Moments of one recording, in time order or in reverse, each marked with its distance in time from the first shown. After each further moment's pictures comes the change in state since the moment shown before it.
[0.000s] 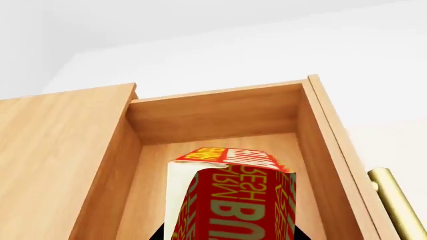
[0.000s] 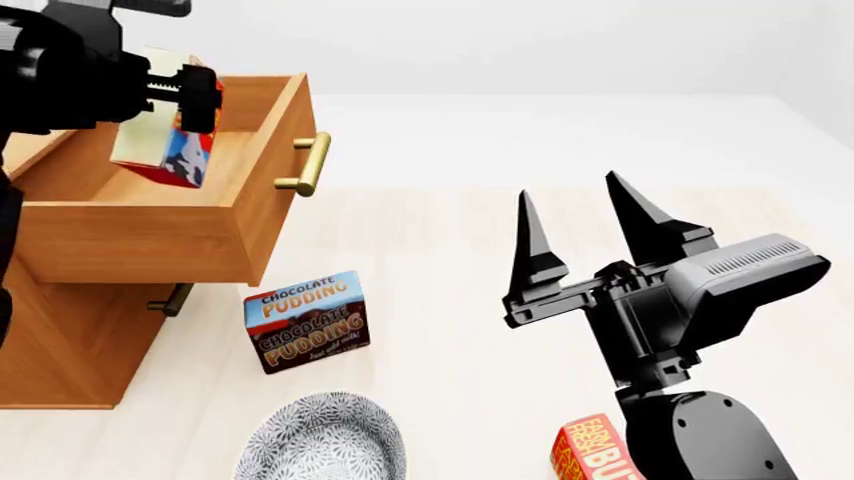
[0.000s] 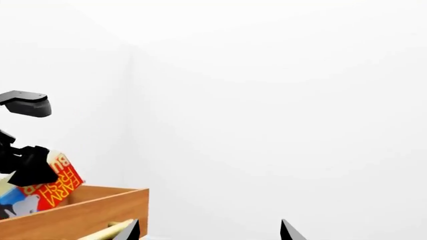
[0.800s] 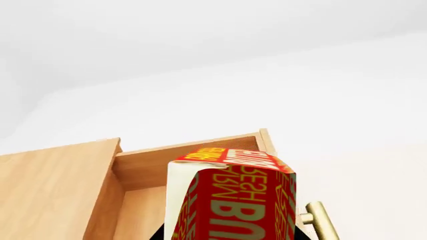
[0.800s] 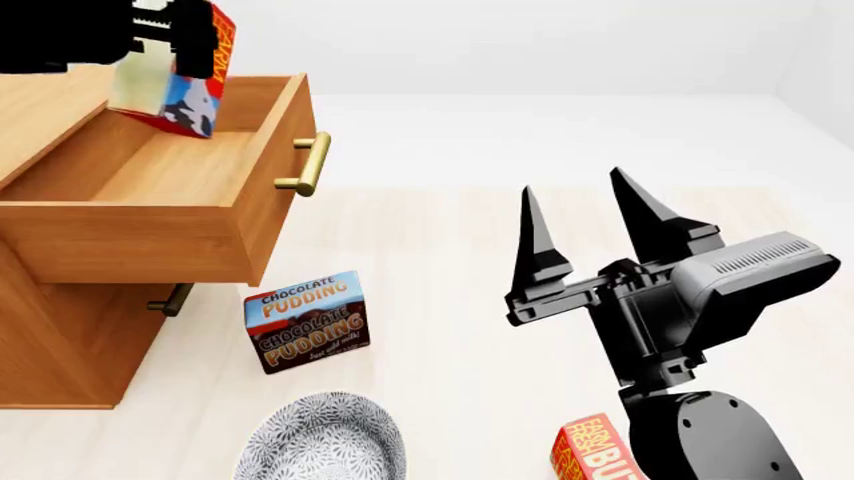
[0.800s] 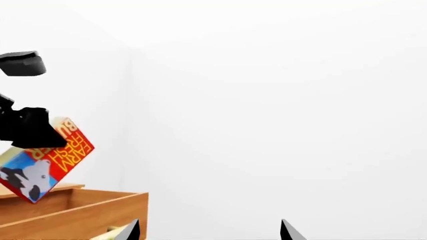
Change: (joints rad) left arm -0.092 -0.132 0.082 0.312 -0.254 -0.086 -0.102; right arm -0.001 -0.004 0.015 -0.021 0.000 0.015 -0.002
